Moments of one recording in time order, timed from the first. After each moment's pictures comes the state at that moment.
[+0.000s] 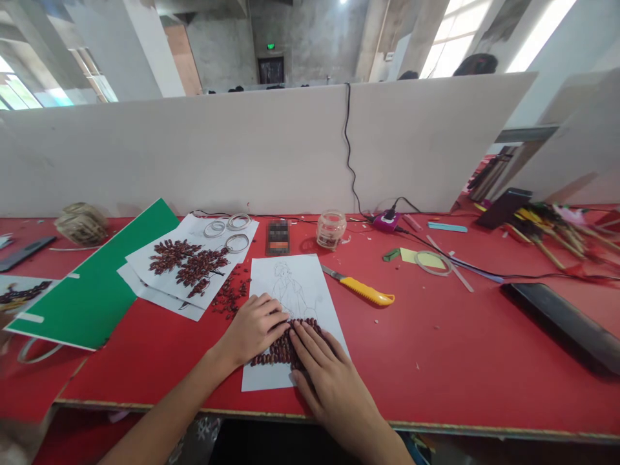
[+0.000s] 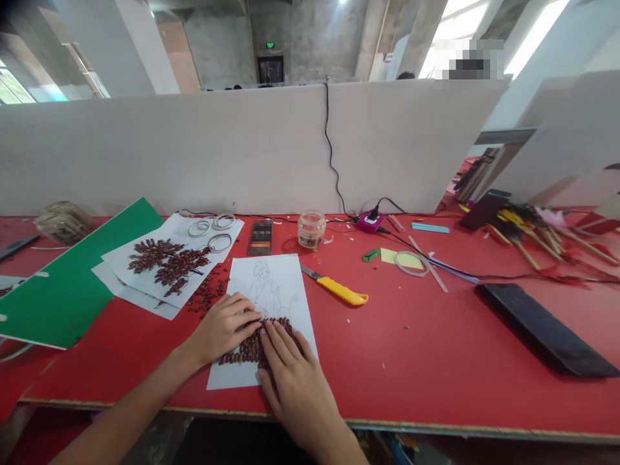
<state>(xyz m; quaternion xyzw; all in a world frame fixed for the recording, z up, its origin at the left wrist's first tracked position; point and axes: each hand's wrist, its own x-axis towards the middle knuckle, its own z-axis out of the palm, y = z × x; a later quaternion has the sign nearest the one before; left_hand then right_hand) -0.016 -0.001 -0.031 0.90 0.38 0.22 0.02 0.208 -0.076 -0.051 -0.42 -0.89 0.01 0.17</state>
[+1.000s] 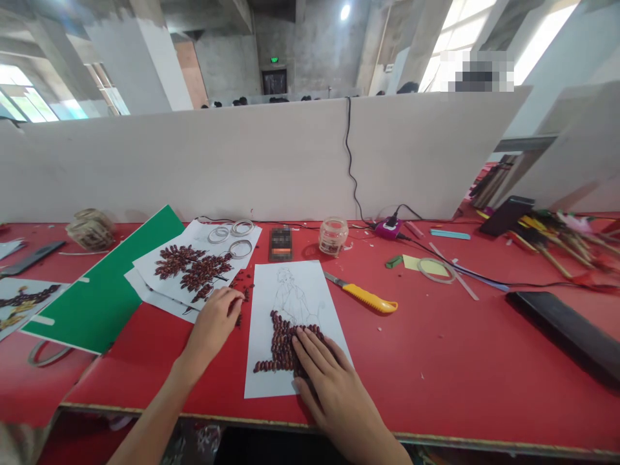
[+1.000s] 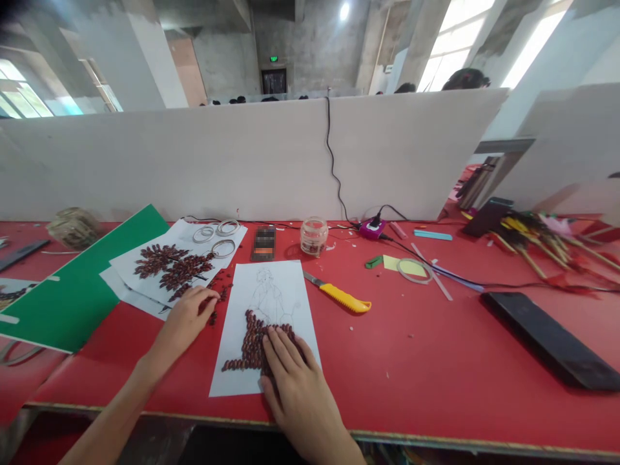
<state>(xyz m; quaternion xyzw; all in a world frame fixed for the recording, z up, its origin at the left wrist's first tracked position) -0.075 0.002 -0.026 0.74 0.61 0.27 0.08 0.211 -0.075 -0.054 -0.41 -0.89 0.02 0.18</state>
